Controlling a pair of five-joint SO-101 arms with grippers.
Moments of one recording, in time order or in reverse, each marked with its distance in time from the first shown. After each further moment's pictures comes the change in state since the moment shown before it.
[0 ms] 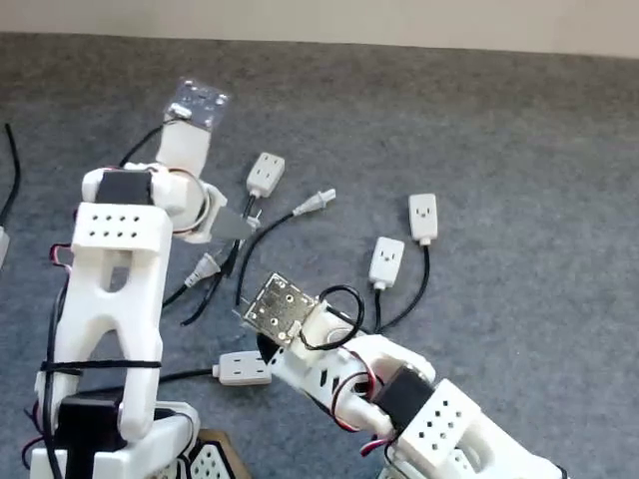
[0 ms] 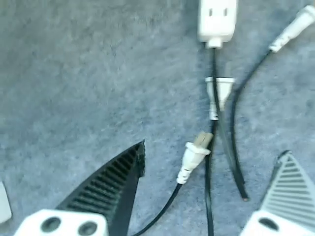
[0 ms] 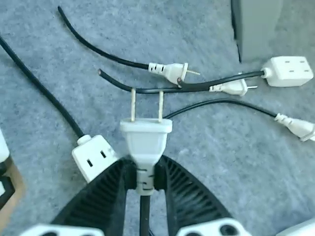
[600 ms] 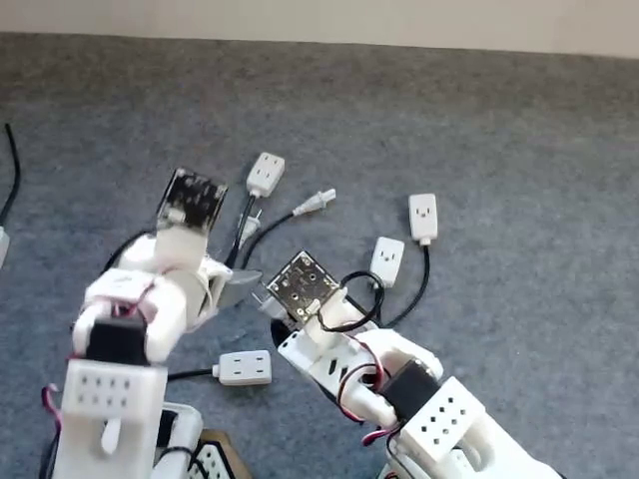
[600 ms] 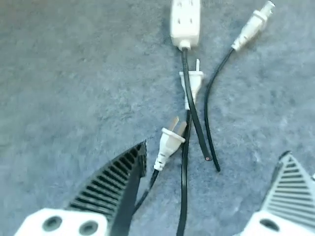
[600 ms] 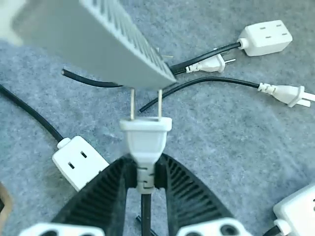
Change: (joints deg) left arm 4.2 -47.6 38.9 -9.1 3.6; right arm 5.2 -0.3 1.2 0.2 -5.9
